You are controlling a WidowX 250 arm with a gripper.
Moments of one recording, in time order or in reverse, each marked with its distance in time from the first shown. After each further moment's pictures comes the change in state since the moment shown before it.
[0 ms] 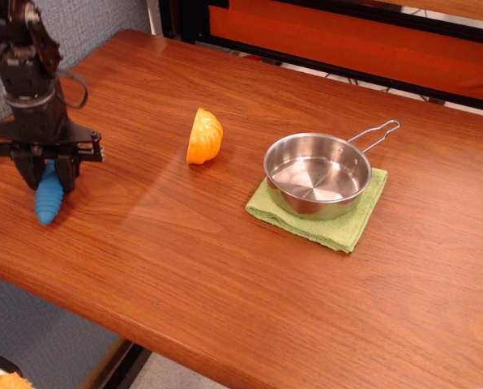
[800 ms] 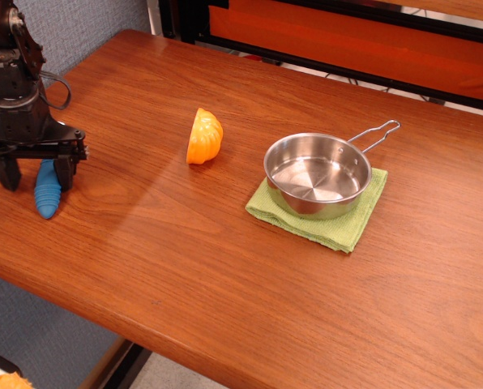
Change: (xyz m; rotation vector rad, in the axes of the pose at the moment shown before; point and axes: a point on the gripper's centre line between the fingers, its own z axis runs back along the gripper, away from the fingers) arm 0.005 0.019 -0.001 0.027 0.020 0.026
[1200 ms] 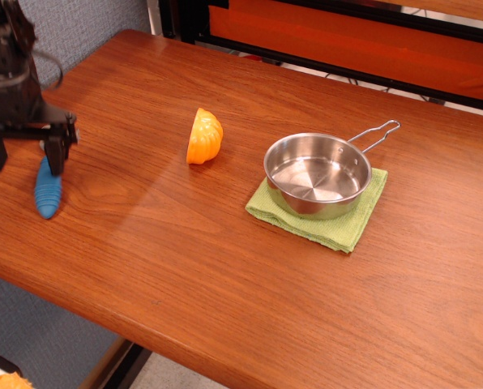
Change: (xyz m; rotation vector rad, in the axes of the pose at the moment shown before) arm 0.004 -0.002 0.033 0.021 -0.036 -0.039
